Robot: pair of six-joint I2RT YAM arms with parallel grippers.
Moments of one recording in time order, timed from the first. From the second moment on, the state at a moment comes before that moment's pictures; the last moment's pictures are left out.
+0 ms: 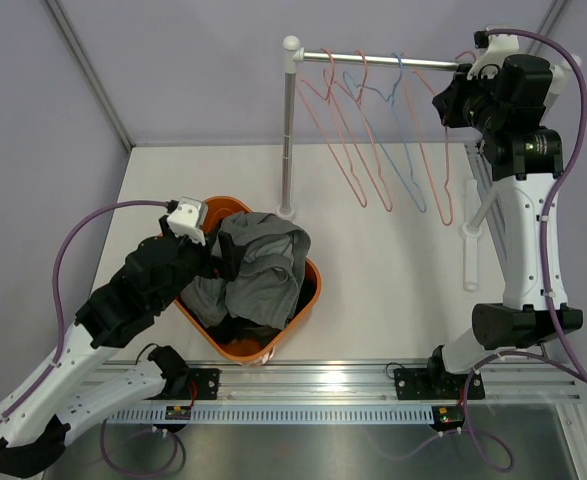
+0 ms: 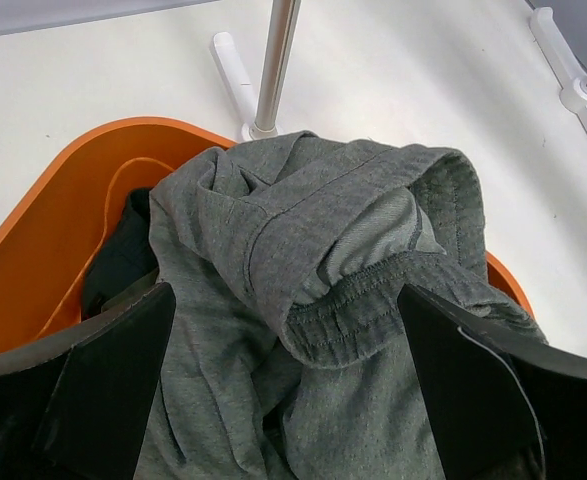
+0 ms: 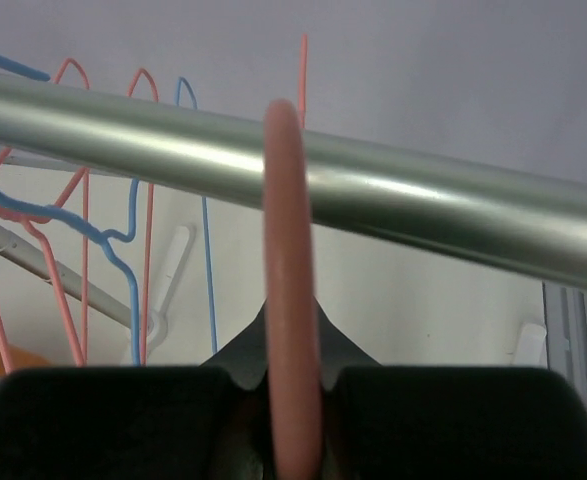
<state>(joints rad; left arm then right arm) -0.77 0.68 0.97 -0.60 -0.31 -0.25 0.03 1.55 2.07 -0.73 -0.20 0.06</state>
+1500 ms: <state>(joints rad) -0.77 0.71 0.95 -0.60 -0.30 -0.24 0.05 1.53 1.96 -0.64 -0.22 0.16</state>
